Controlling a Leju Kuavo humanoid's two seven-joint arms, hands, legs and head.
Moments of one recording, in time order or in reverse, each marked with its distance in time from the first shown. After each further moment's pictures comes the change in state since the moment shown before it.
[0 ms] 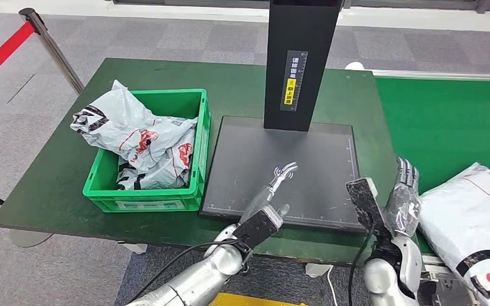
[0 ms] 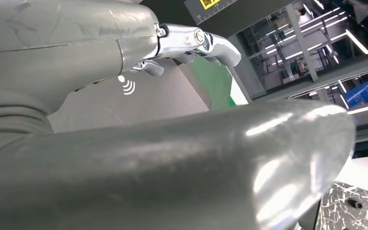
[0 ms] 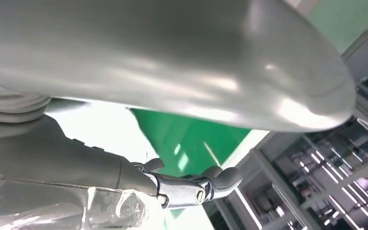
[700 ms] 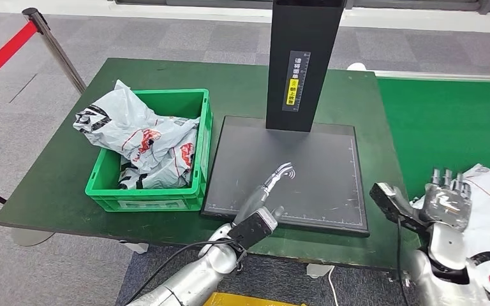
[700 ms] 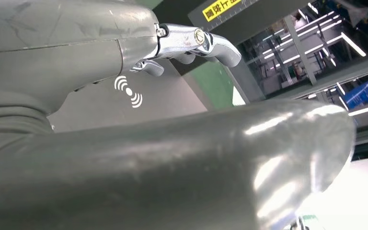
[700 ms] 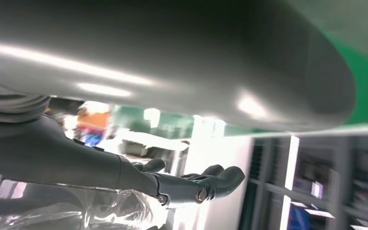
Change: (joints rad) left arm 0.021 0.009 0.096 -0.014 -0.113 -0.039 -0.022; right arm -0.110 -0.292 -0.038 0.182 0.484 0.343 0.263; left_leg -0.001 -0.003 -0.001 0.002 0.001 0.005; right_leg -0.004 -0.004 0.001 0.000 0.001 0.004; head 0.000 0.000
